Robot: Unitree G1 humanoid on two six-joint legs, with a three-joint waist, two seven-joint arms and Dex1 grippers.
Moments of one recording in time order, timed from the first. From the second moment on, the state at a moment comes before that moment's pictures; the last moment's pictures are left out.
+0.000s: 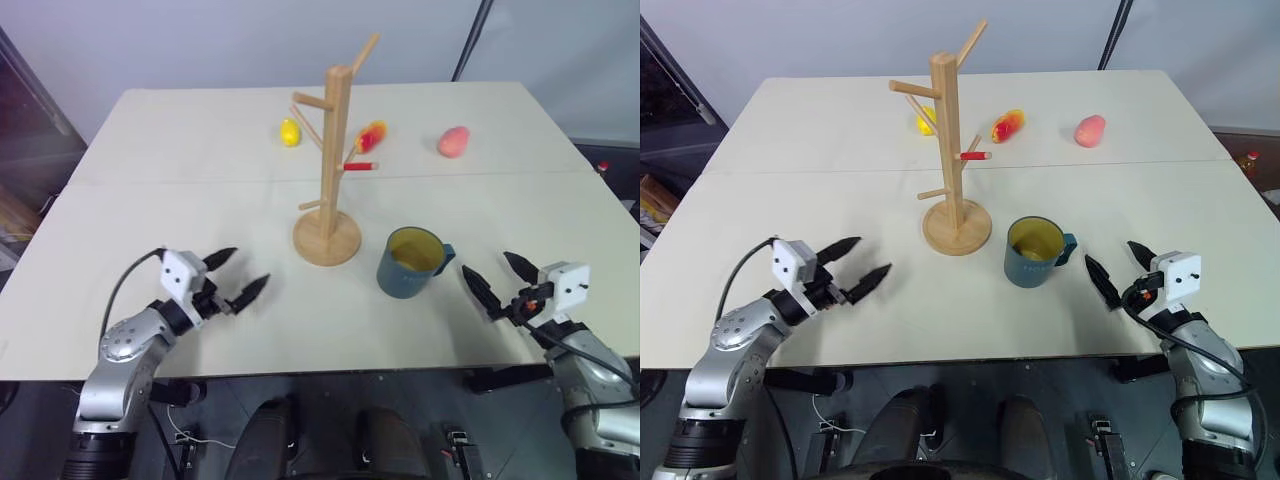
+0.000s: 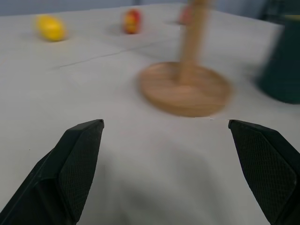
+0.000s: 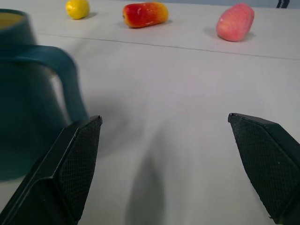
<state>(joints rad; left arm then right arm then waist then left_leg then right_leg) 0.01 0.47 0.08 -0.26 -0.43 0.19 -0.78 0.12 -0.49 -0.36 -0.10 0.44 0.06 0.62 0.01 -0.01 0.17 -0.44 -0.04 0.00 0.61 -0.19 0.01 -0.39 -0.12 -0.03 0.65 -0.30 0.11</state>
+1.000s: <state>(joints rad) 0.01 0.49 -0.02 -0.29 -0.47 0.19 -0.91 -0.08 -0.47 -0.22 0.02 0.33 0.00 0.63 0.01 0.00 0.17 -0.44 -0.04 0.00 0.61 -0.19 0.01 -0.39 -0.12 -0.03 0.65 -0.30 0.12</state>
